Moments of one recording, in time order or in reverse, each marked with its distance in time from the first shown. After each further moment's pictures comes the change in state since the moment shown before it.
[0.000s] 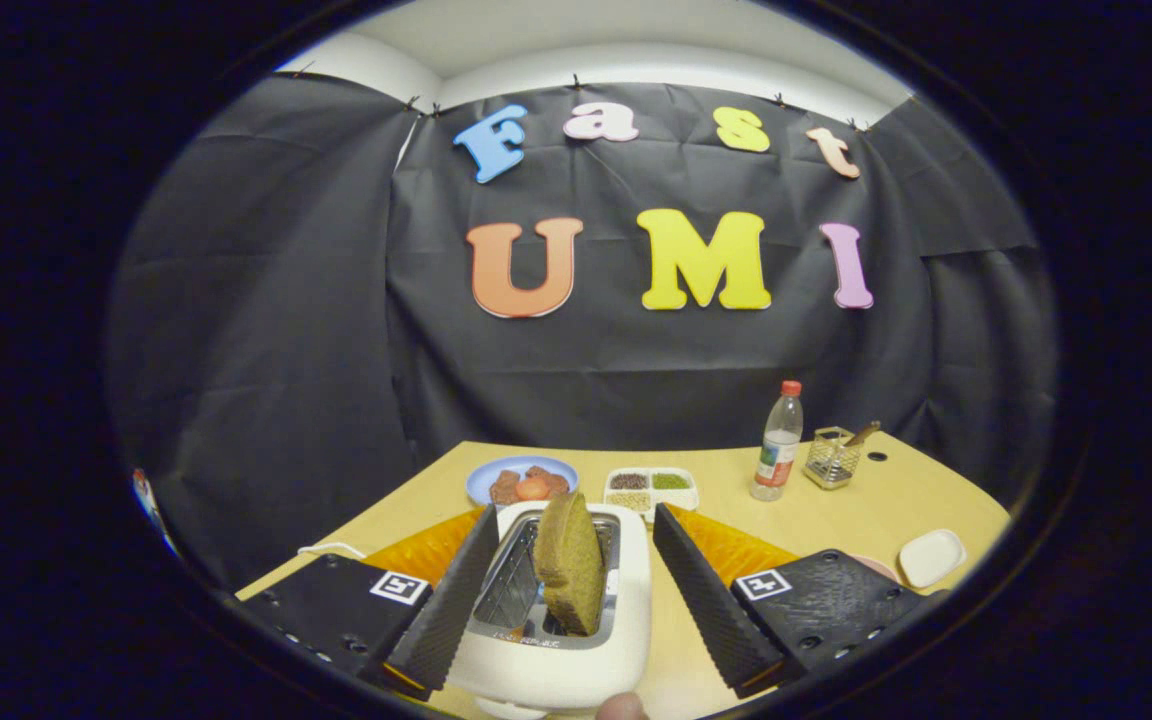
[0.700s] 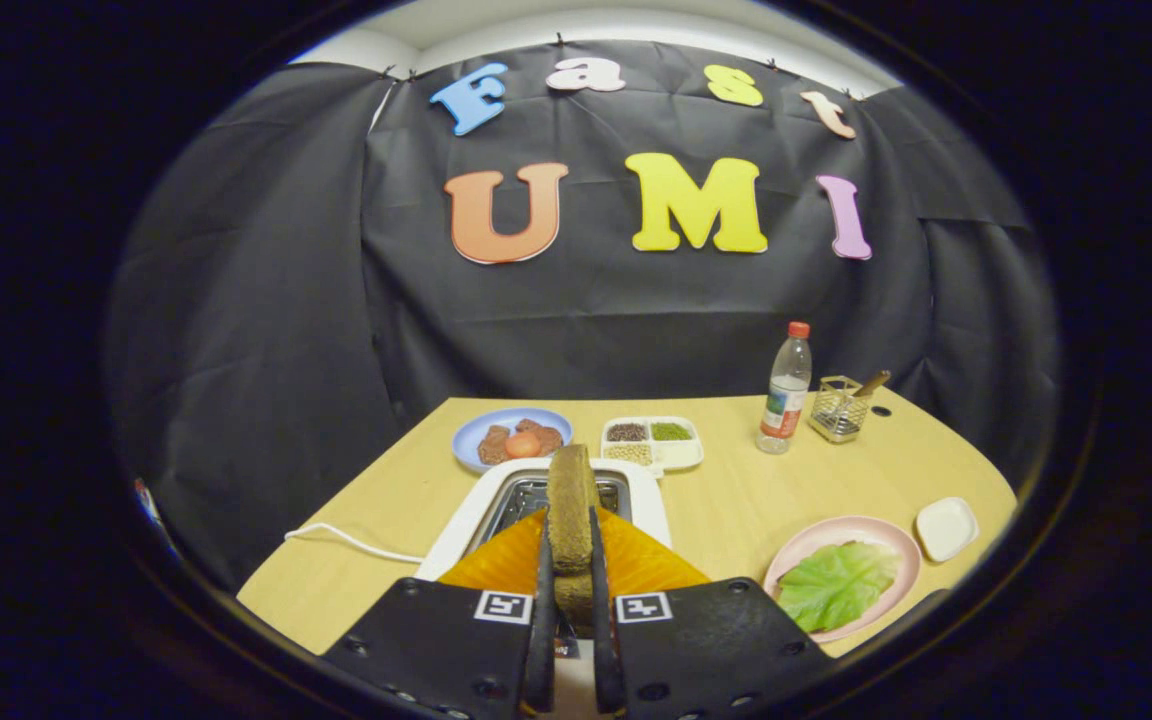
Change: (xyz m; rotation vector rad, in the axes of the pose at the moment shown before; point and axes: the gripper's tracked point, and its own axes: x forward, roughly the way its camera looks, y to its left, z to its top) arm 0.025 -0.003 -0.024 0.037 0.113 -0.031
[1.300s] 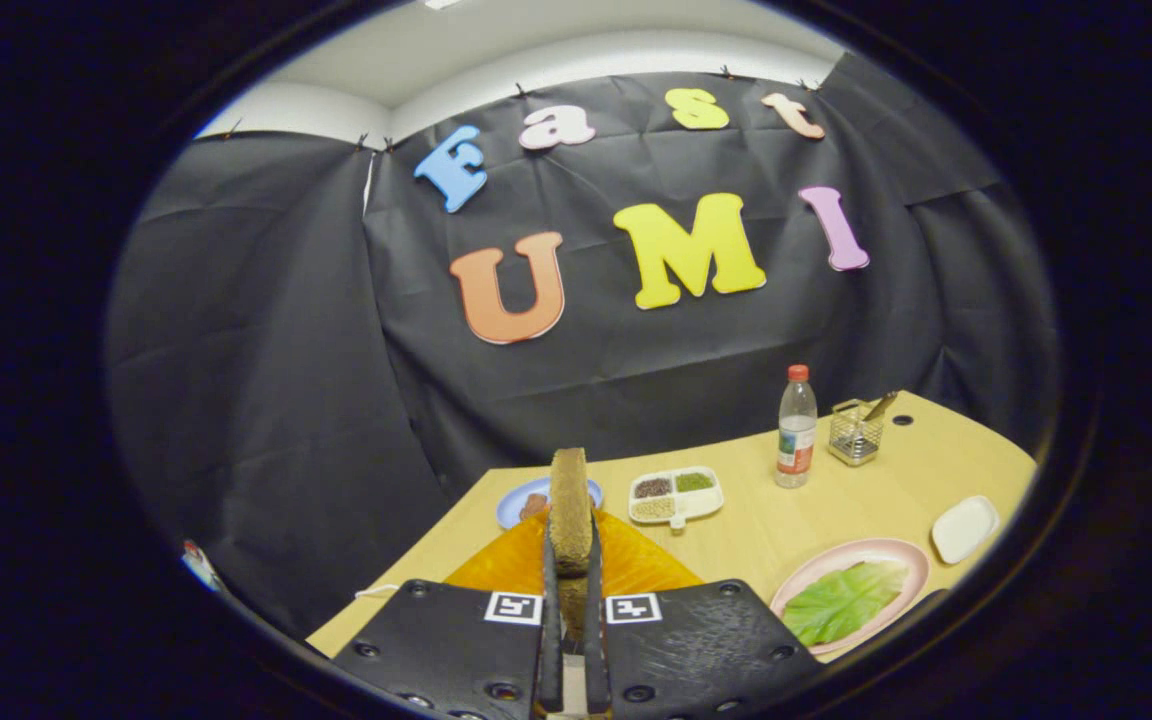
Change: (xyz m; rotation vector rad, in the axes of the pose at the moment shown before) arm -0.054 -0.016 0.079 0.168 -0.158 0.139
